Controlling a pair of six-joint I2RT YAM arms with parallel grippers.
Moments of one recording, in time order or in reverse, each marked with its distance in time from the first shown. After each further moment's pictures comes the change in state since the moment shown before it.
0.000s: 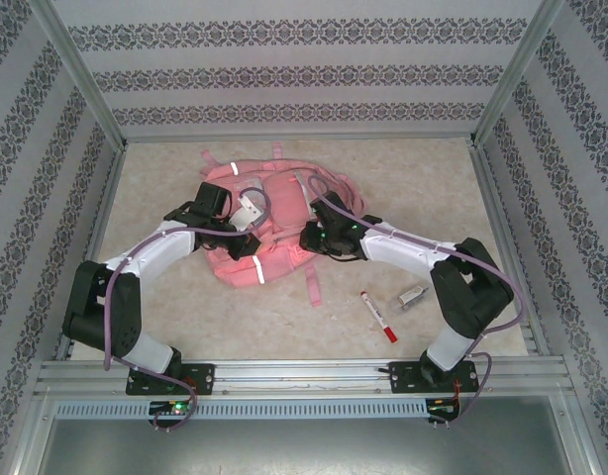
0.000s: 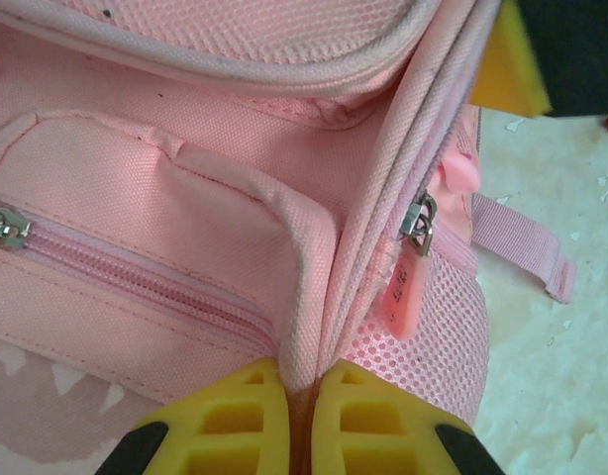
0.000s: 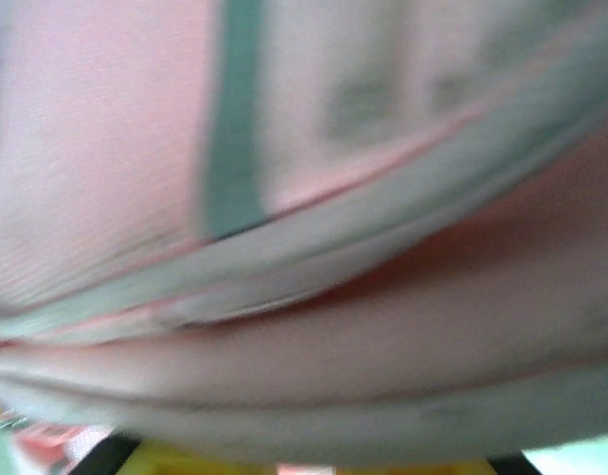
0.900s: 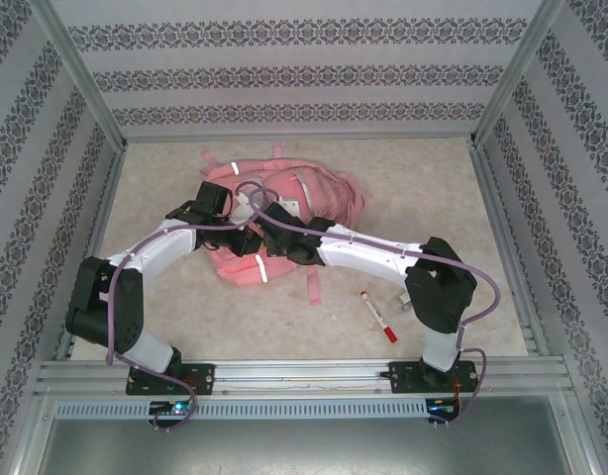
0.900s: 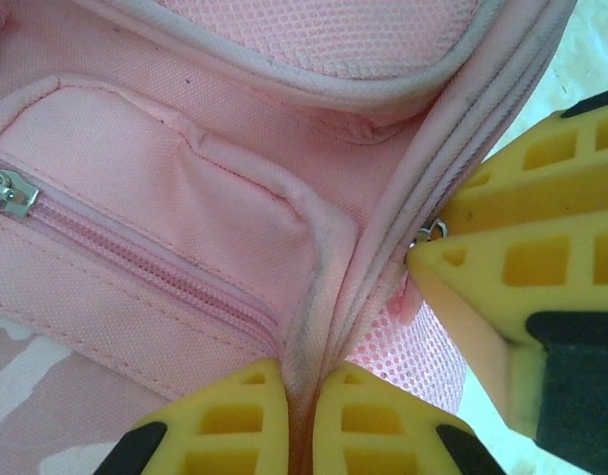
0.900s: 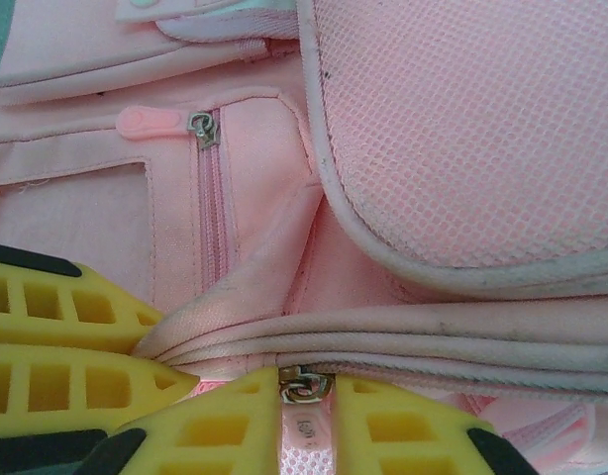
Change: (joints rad) left arm 0.006 0.021 -0.005 0.042 0.037 -0.166; right arm 0.249 0.174 0.327 -0.226 0.414 -0.021
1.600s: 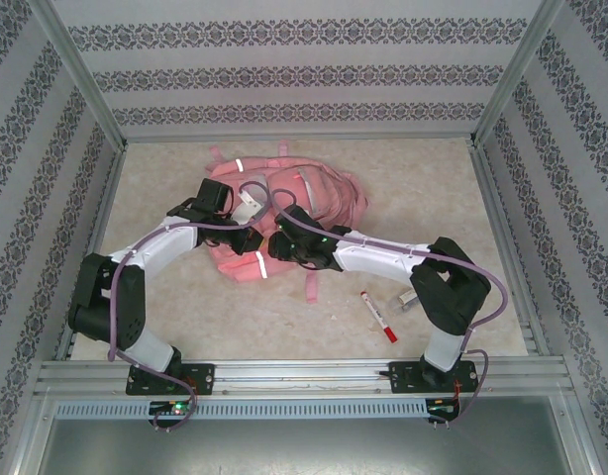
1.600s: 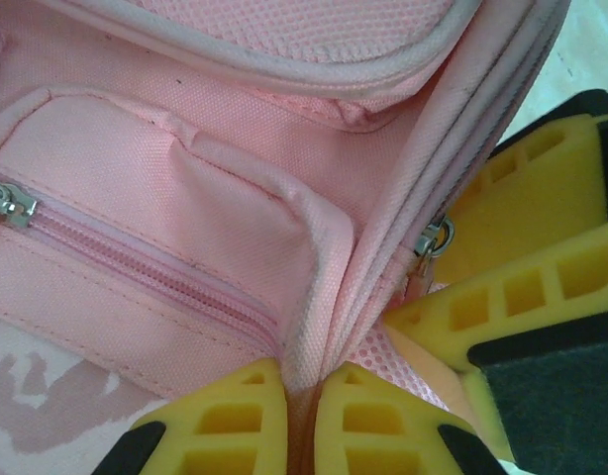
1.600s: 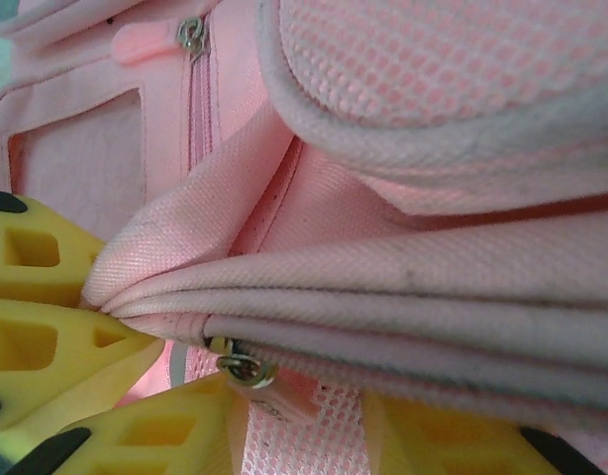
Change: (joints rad) left arm 0.002 0.023 0.025 0.001 0.000 0.079; right arm -0.073 -0.066 -0.221 0.256 -0.231 0.079
